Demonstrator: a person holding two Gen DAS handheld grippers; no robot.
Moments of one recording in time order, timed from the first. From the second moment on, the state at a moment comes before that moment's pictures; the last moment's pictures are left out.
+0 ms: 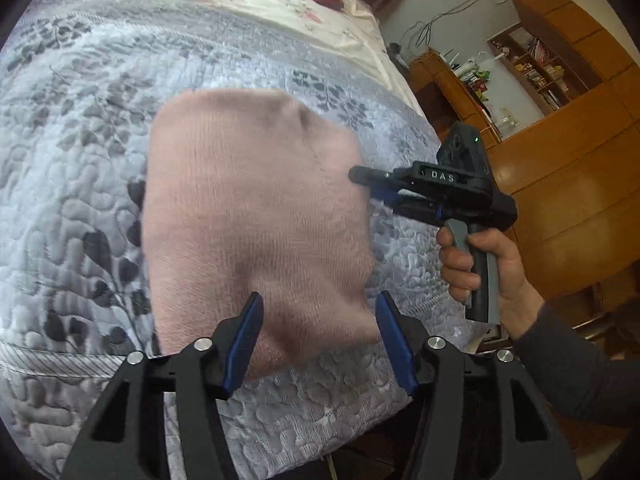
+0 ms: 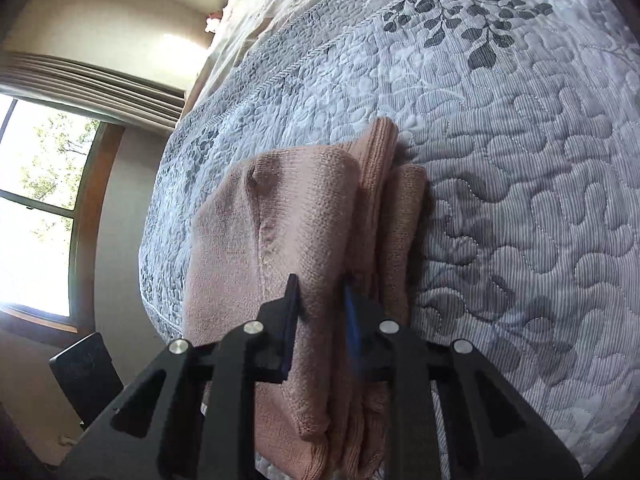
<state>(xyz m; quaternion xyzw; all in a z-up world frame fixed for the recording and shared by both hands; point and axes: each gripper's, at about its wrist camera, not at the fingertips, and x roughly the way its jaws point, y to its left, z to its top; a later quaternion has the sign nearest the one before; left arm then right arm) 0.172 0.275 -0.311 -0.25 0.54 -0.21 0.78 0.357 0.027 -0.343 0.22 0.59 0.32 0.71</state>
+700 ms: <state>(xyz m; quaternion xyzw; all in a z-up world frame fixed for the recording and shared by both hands) 0.316 0.329 -0.339 -0.30 0.53 -0.22 0.76 0.369 0.051 -0.349 0.08 0.57 0.31 0.75</state>
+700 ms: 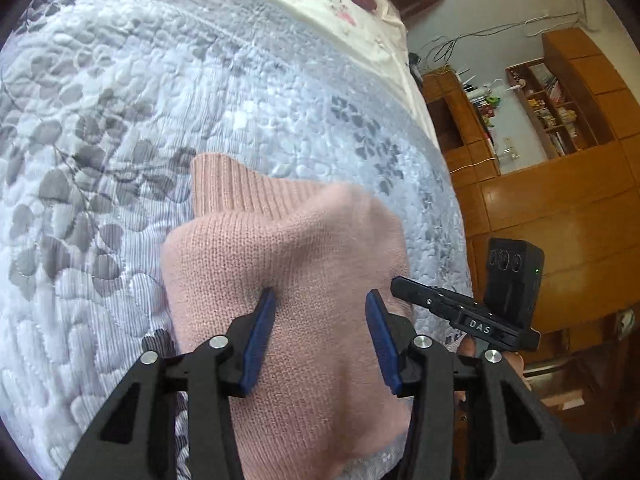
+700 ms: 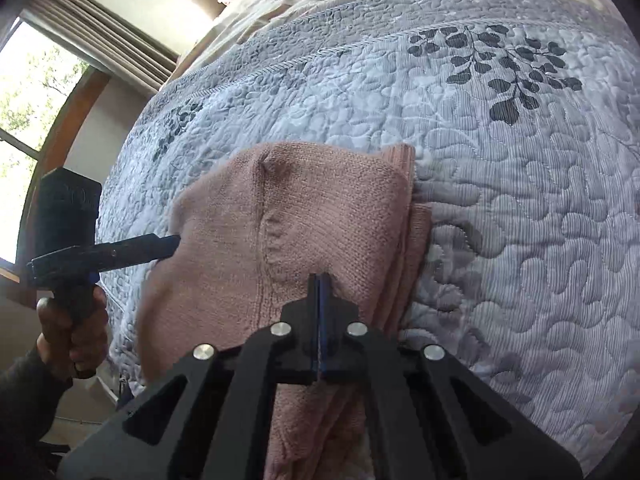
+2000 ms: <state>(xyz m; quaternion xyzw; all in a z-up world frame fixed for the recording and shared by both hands) 0.166 0.285 -0.345 -0.12 0.57 -0.14 0.80 0.218 0.061 -0.357 -0.08 0.60 0.30 0.74</state>
